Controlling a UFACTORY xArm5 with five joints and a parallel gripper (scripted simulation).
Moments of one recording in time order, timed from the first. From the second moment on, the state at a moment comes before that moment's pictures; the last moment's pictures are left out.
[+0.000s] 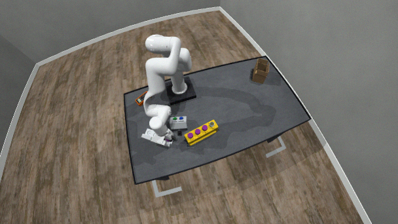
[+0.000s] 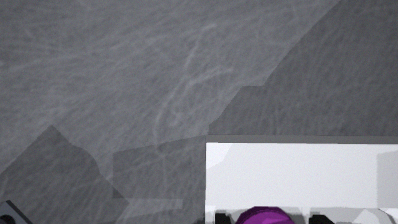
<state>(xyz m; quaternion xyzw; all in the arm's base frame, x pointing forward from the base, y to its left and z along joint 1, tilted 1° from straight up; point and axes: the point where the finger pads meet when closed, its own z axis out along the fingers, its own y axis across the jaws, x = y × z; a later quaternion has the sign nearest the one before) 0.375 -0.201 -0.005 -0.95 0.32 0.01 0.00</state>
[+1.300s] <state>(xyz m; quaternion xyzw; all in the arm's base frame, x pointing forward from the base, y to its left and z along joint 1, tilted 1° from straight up) 0.378 -0.202 0.131 -0.95 0.32 0.01 0.00</state>
